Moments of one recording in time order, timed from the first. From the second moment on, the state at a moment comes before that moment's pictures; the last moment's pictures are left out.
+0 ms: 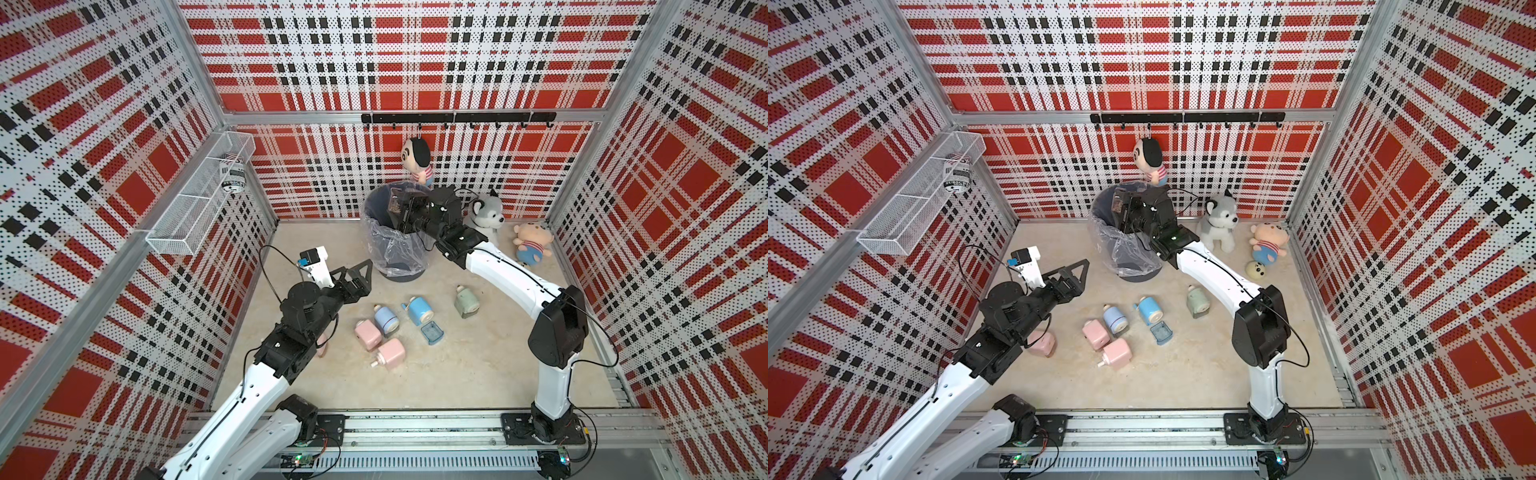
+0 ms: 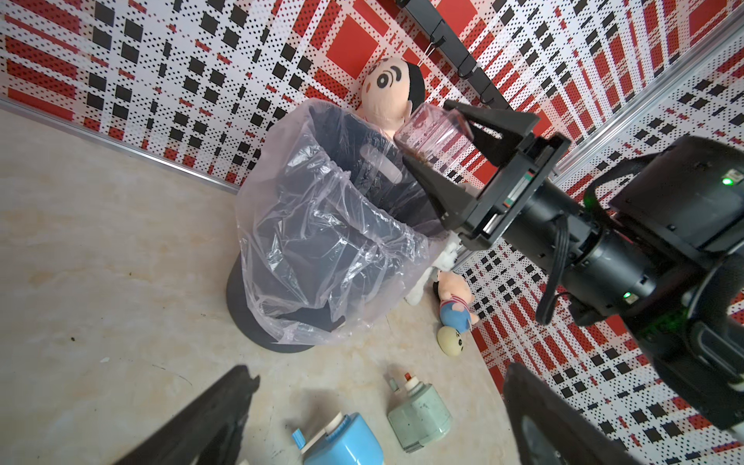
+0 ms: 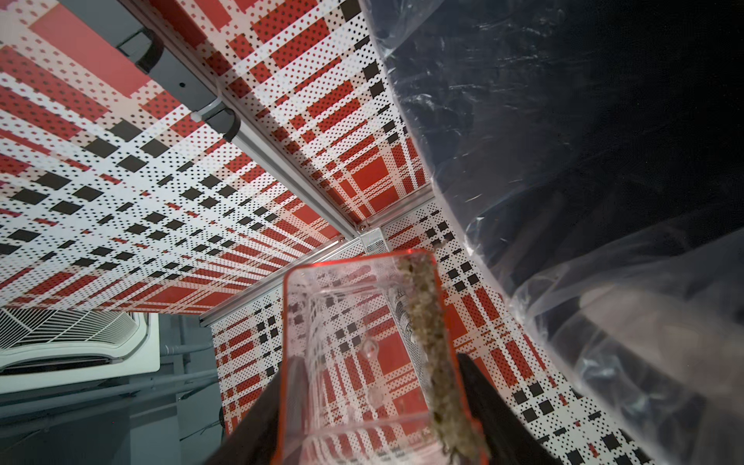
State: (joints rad) left arm -0.47 0.79 0.72 -0.04 -0.06 -0.67; right arm 0.64 1.92 1.82 0.03 -0.11 2.02
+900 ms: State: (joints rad) left arm -0.47 0.79 0.70 -0.04 -0.06 -0.68; right arm 0.62 1.84 1.76 0.08 -0.11 2.03
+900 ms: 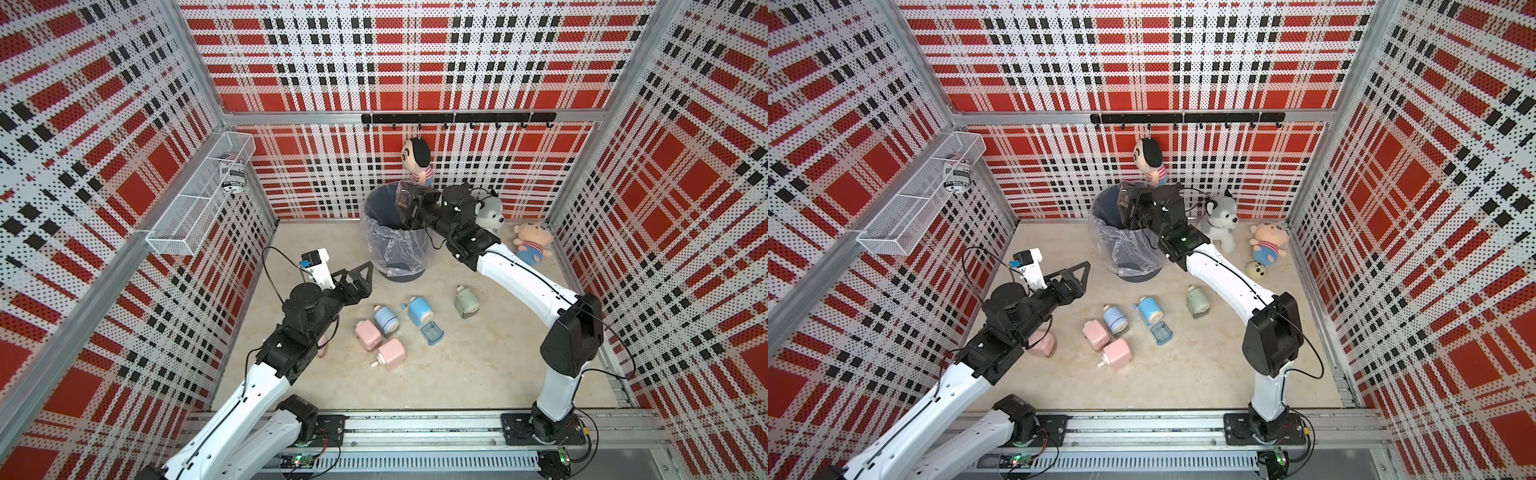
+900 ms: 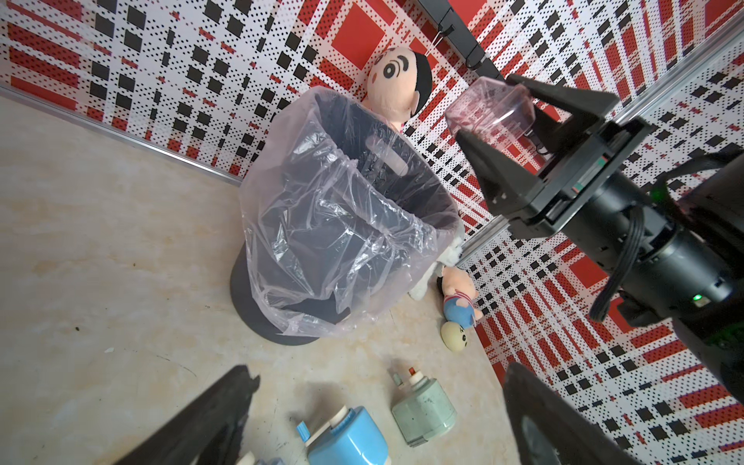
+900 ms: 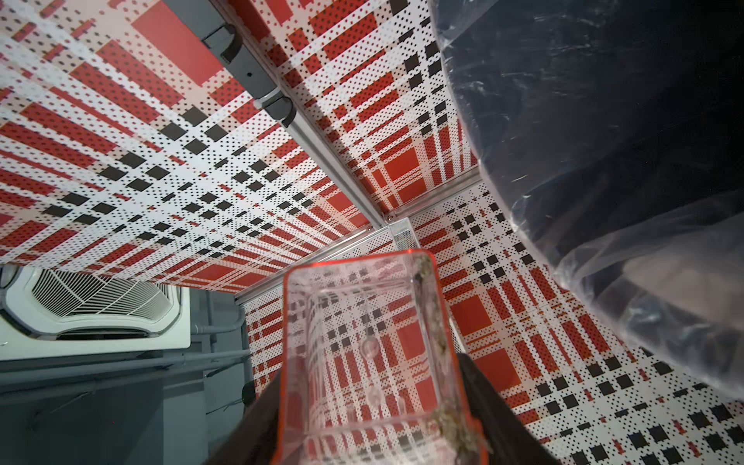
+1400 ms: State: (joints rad) left arm -0.47 0.78 0.70 -0.04 -0.06 -0.68; right arm 0.61 1.82 1.55 0.19 -0.13 2.03
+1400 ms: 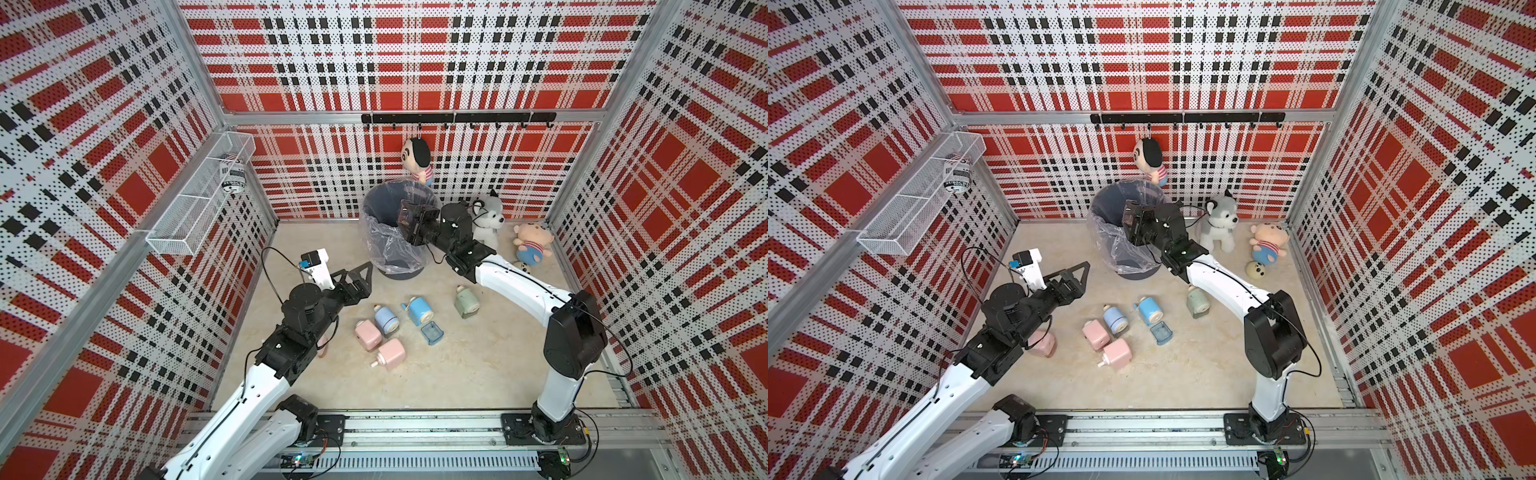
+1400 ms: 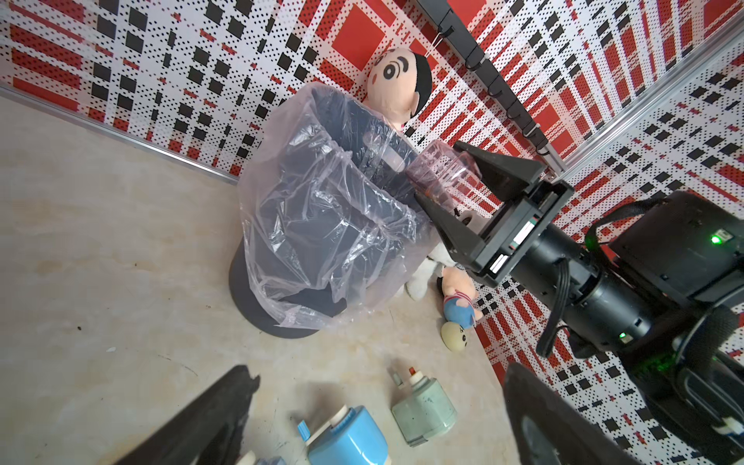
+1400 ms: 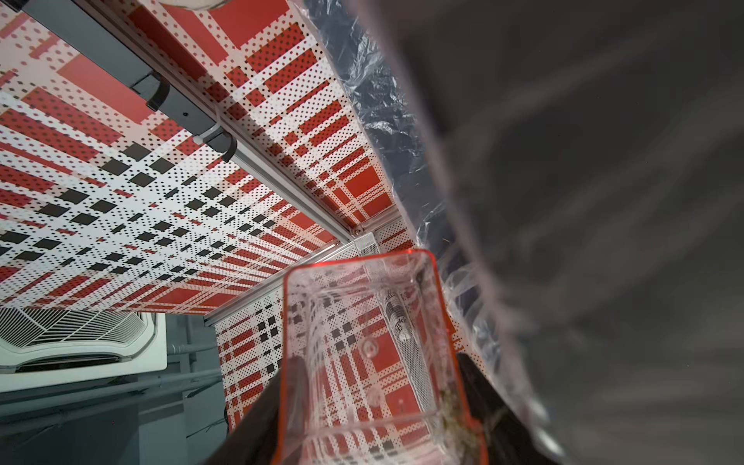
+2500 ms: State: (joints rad) left arm -0.47 0.79 0.69 -0.04 -0.06 -0.68; right arm 0.60 1.83 1.58 0.14 -0.16 2.03
